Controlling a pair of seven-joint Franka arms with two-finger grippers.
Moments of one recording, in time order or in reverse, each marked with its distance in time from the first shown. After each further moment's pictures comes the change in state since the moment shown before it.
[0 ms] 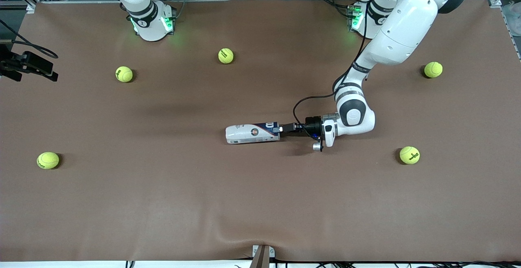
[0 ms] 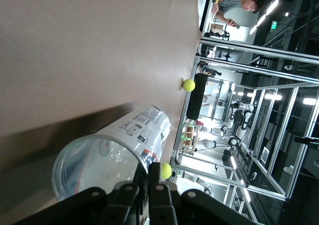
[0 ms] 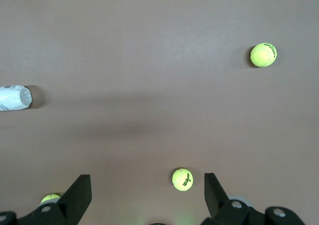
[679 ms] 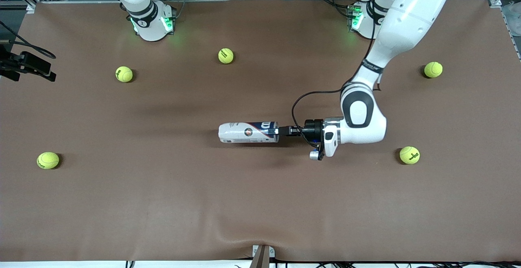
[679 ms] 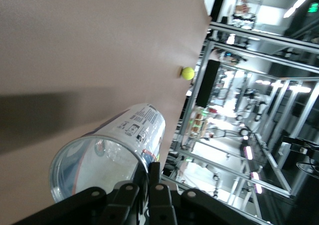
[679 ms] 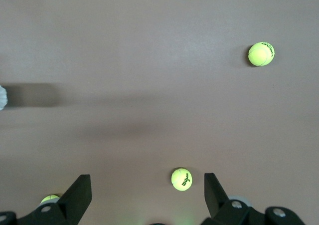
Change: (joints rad) left arm -0.011 -0.145 -0.003 0.157 0.350 0.024 -0.525; right arm -0.001 0.000 -0.007 0.000 -0.001 0.000 0.000
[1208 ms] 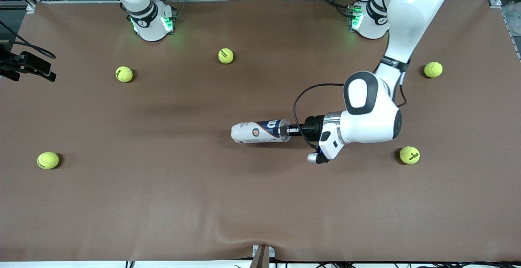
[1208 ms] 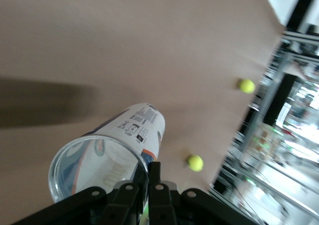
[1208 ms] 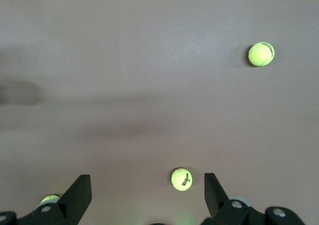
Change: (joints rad) left arm -0.031 -0.068 -0.005 0.180 0.569 0.029 -0.603; right arm 0.000 0.000 0.000 0.000 0.000 0.000 0.000
